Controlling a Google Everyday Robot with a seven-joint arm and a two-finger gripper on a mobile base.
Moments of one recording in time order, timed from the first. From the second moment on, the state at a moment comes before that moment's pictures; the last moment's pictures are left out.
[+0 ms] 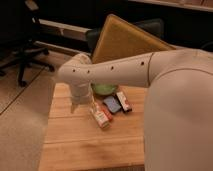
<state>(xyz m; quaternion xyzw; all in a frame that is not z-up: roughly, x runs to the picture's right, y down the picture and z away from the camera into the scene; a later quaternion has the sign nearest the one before) -0.108 0.103 0.703 -0.26 0.23 0.64 0.68</state>
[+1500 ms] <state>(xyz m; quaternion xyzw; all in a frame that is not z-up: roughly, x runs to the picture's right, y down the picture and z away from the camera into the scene) 0.012 -0.013 0.718 -0.20 0.12 0.55 0.80</state>
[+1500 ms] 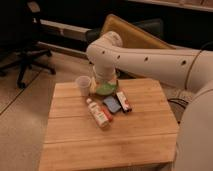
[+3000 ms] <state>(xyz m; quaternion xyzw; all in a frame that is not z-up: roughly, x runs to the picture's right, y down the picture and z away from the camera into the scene) 0.040 0.020 0.821 -0.21 0.12 0.57 0.79</state>
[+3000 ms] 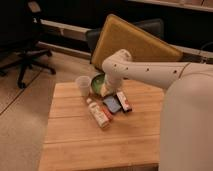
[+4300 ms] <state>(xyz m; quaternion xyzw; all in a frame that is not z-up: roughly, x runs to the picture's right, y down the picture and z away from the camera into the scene) 0.034 0.089 0.934 -0.27 0.18 0.51 0.79</state>
